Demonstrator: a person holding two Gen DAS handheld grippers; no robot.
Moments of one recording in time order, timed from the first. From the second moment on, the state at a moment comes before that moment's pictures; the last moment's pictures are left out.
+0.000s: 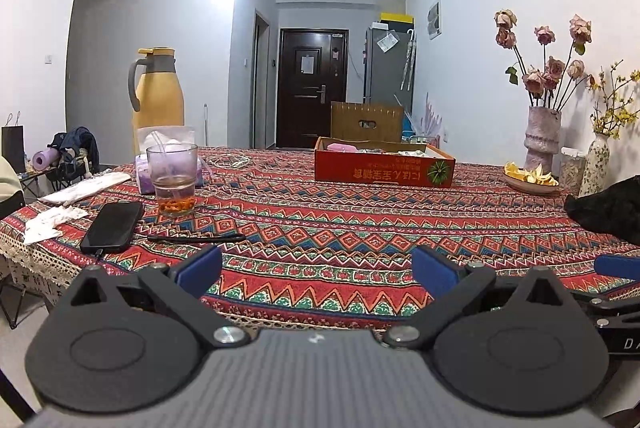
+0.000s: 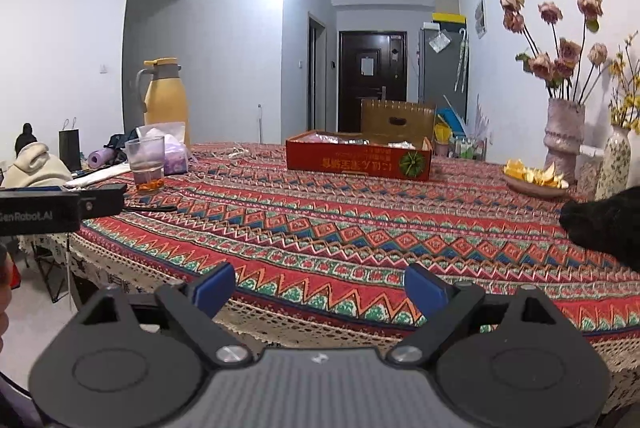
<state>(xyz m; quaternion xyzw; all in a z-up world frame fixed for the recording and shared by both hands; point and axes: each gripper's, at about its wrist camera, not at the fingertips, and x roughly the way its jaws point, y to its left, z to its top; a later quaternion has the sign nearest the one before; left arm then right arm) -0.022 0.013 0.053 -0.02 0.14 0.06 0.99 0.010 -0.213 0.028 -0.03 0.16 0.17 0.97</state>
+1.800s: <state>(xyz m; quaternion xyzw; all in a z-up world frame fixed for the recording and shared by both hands) -0.020 0.013 0.051 -0.03 0.14 0.05 0.99 0.016 -0.219 0.027 -0.01 0.16 0.17 0.97</state>
